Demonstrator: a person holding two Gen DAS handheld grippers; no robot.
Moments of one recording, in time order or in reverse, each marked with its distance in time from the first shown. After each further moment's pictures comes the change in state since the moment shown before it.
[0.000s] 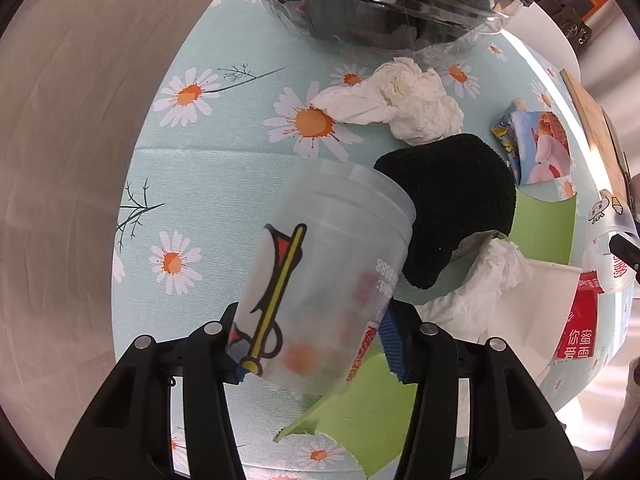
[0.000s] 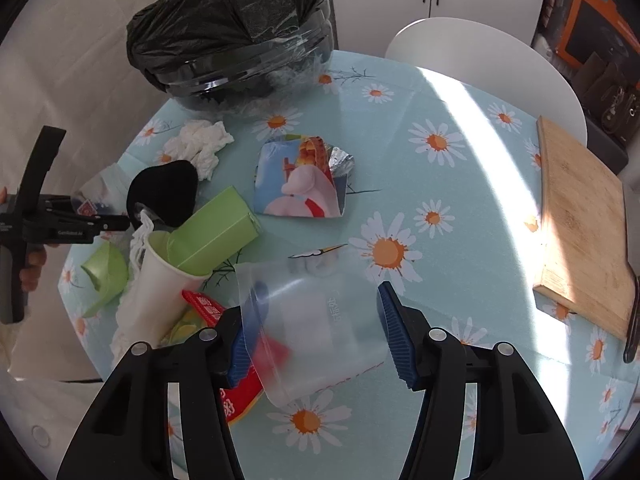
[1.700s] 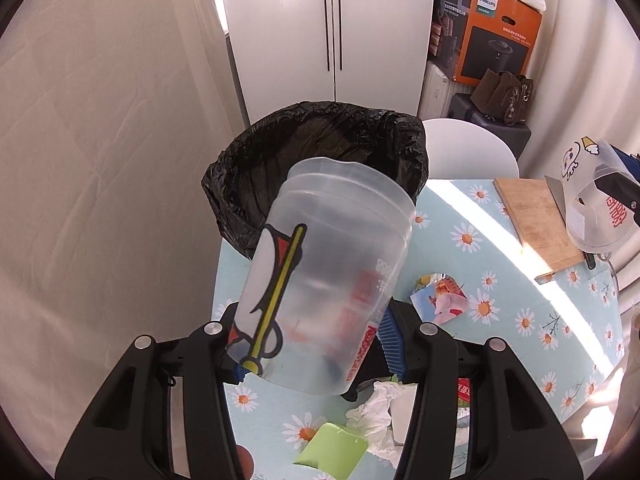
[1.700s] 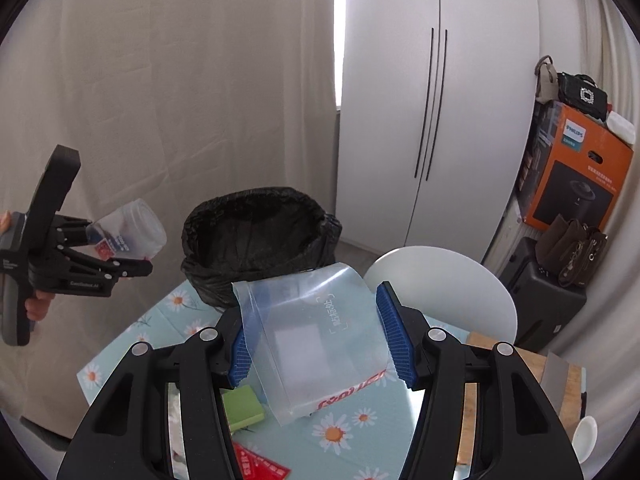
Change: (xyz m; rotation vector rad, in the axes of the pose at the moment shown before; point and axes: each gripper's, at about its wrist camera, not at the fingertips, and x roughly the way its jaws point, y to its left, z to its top) left arm -0.190 -0.073 0.073 0.196 -0.417 0.047; right arm -0.179 0.023 0.108 -0.148 -0.537 -0.063
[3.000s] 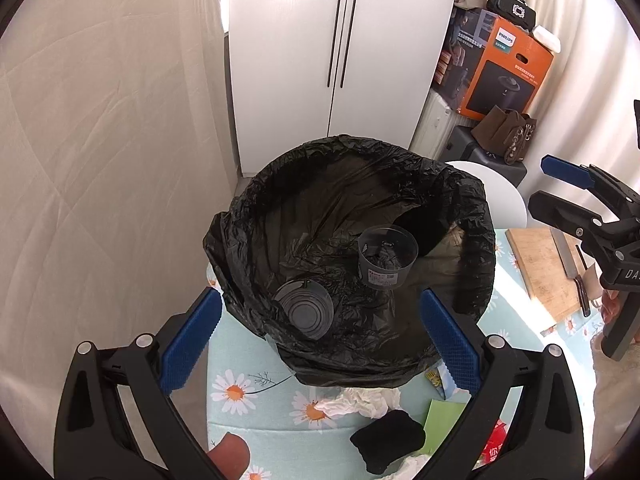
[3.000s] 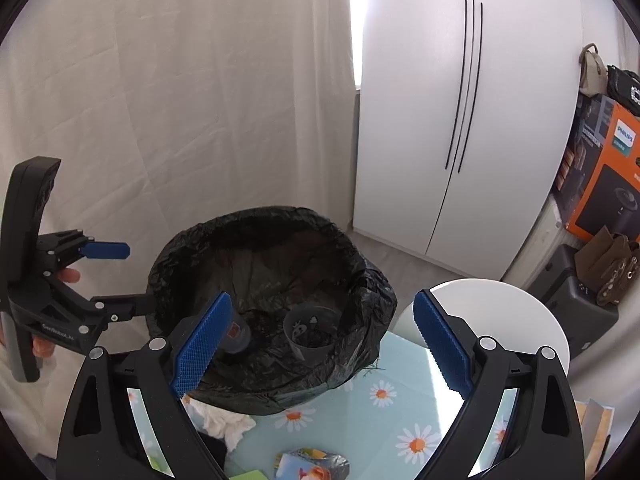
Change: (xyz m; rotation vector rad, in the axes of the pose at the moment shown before) left arm 0.069 0.060 0.040 -0.098 -0.054 -0.098; right arm 0.150 0.021 0.063 0.010 0.079 0.060
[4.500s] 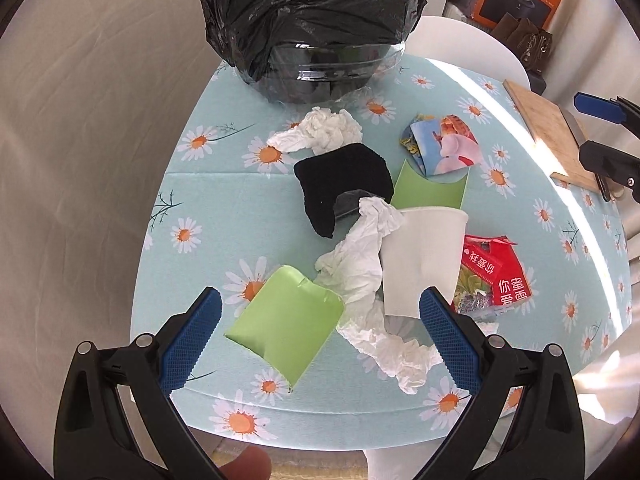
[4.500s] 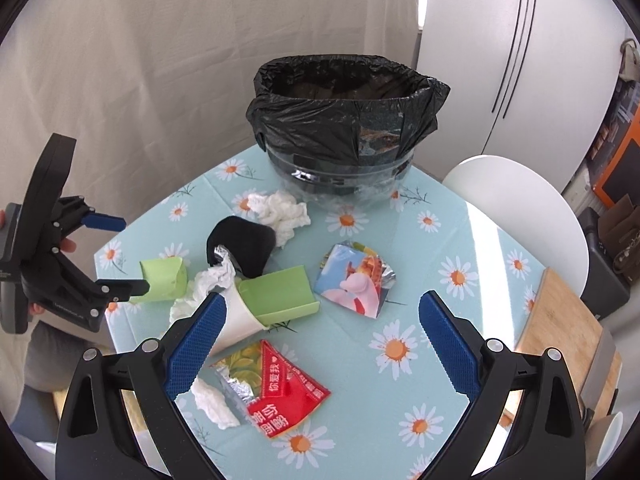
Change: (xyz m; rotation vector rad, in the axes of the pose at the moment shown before) left arm -0.032 -0.092 -0.242 -0.047 0.270 0.108; right arm -0.084 0.029 -0.193 -0.167 0.232 0.139
